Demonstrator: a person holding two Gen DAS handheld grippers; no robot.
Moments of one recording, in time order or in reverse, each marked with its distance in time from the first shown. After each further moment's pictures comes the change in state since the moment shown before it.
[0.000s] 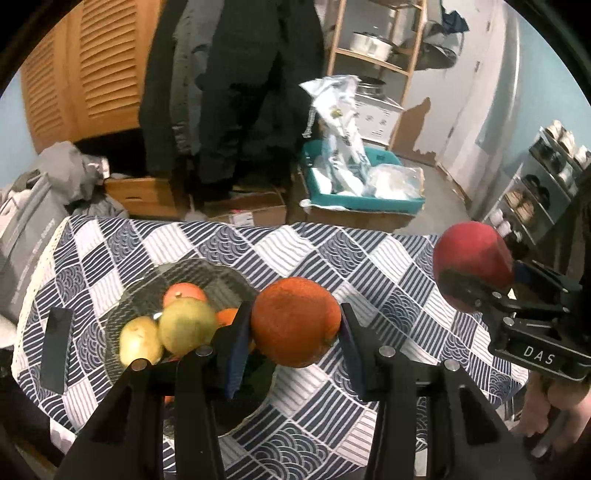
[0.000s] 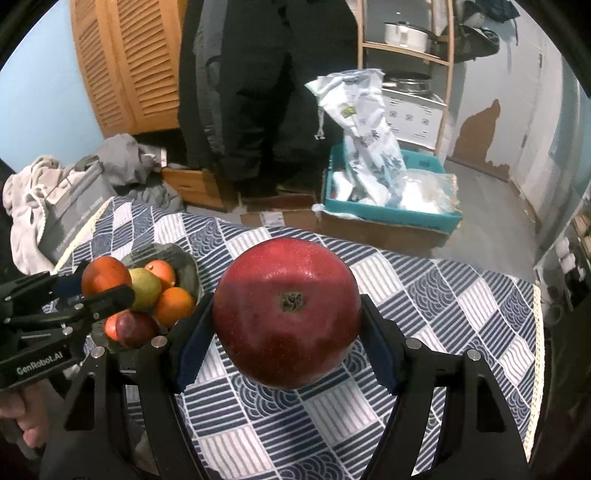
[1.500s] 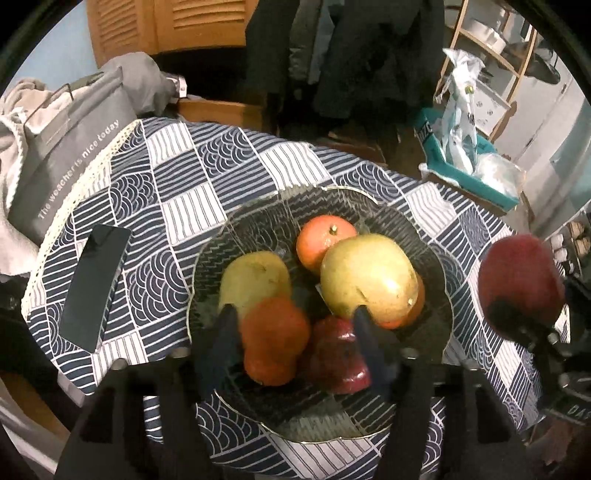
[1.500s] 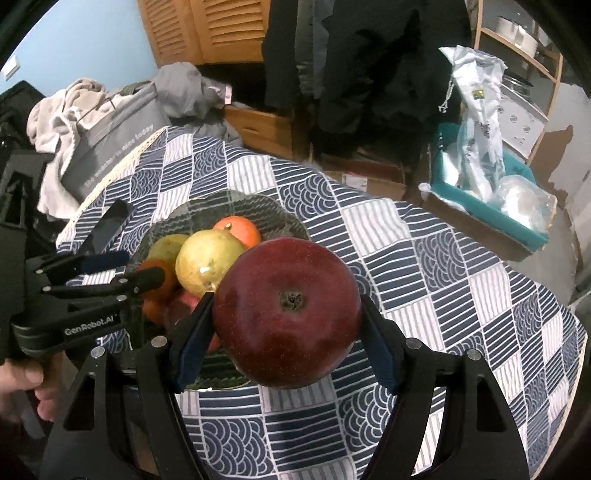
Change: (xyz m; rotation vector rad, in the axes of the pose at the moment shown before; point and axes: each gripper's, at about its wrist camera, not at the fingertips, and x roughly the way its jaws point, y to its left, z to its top) left arm 0.052 0.142 -0.044 -0.211 0.158 0.169; right arm 0.094 0.124 -0.002 -0.183 0.178 0.142
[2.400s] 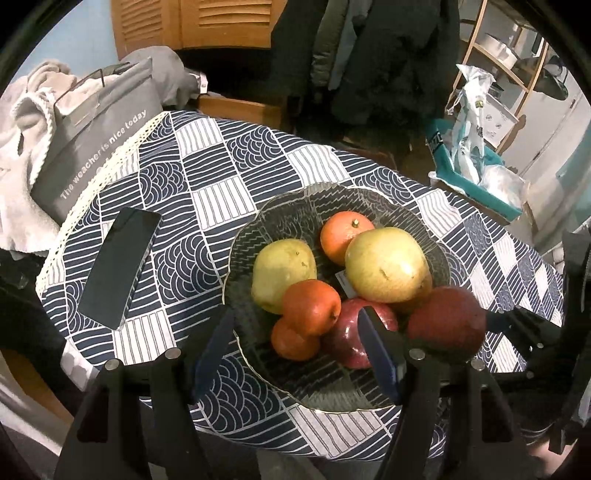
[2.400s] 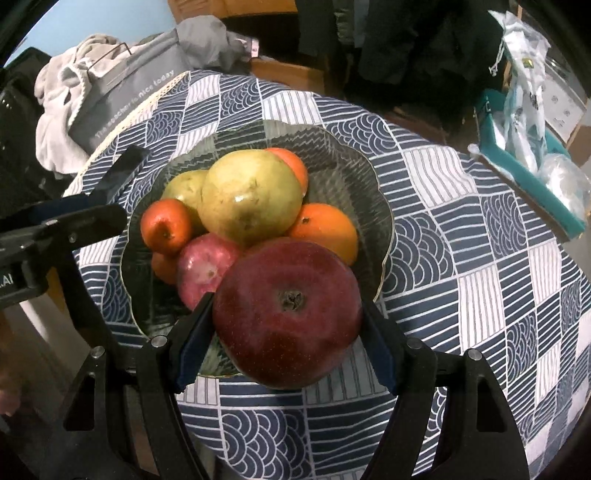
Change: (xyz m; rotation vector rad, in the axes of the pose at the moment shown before) left arm -0.024 0.023 -0.013 -0.045 -0.003 0.020; right arm 0.053 0.031 -0.027 -0.042 0.142 0.080
